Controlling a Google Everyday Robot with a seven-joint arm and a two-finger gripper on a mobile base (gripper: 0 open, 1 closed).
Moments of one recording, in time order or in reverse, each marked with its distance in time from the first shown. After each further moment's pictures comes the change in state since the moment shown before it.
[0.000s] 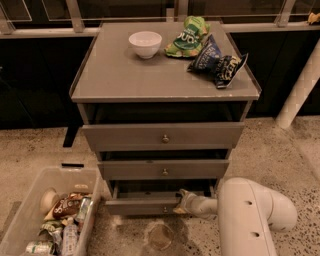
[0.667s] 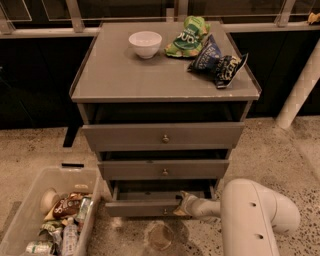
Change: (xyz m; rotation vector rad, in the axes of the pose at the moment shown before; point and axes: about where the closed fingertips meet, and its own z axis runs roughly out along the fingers) arm 0.002 0.008 -0.005 0.000 -0.006 0.000
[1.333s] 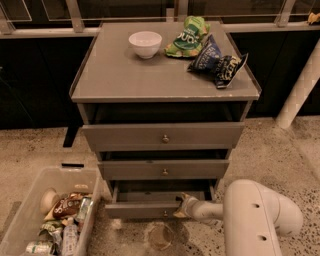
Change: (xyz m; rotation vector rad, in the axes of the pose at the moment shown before) arm 0.002 0.008 -0.005 0.000 -0.003 0.003
